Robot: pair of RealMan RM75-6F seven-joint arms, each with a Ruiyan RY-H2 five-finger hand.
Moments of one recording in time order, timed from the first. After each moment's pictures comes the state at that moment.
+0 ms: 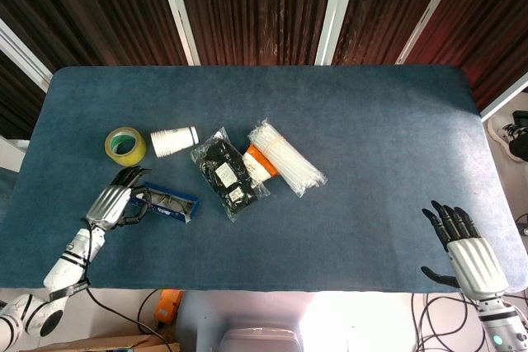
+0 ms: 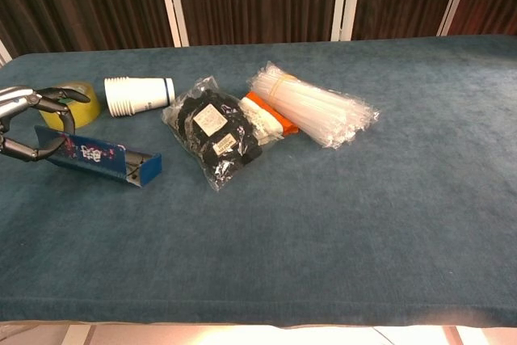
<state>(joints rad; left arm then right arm) -0.55 -1.45 -0.03 -1.12 1.48 1.08 -0.42 0.07 -1.08 -0.03 -1.66 -1.63 1.45 -0.07</state>
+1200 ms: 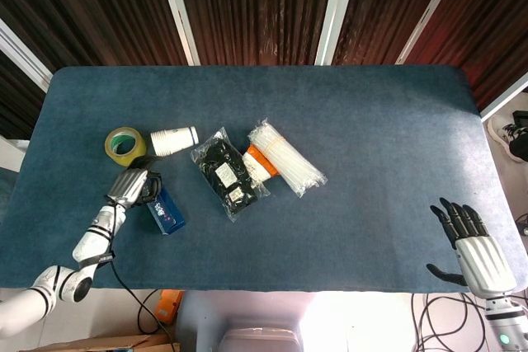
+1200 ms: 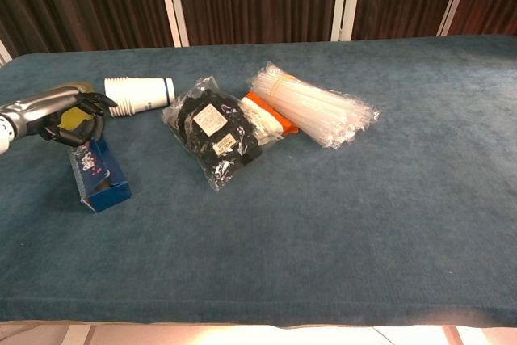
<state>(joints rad) -0.68 -1.58 -0.13 -0.97 1.33 0.83 -0.36 0.06 -1.06 -0.02 -1.66 -1.61 1.46 -0.03</state>
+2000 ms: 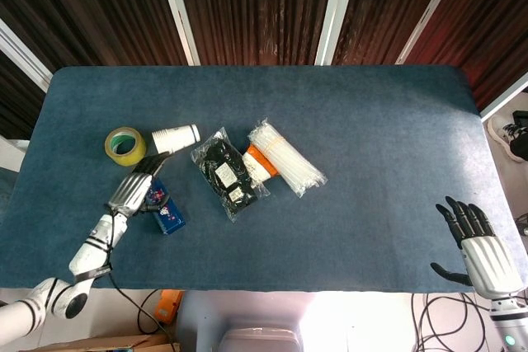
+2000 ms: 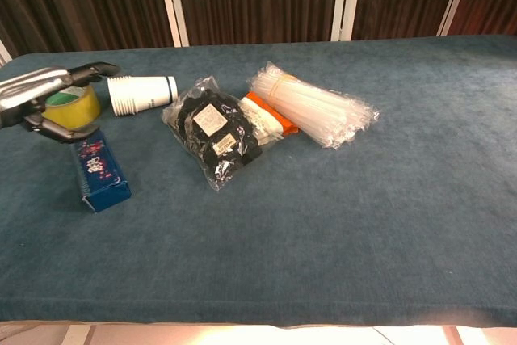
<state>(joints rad) -0.61 -1.45 -0.10 -1.24 1.42 1.03 -0.32 0.06 -1.05 -0.02 -1.65 -1.61 1.48 -0.02</state>
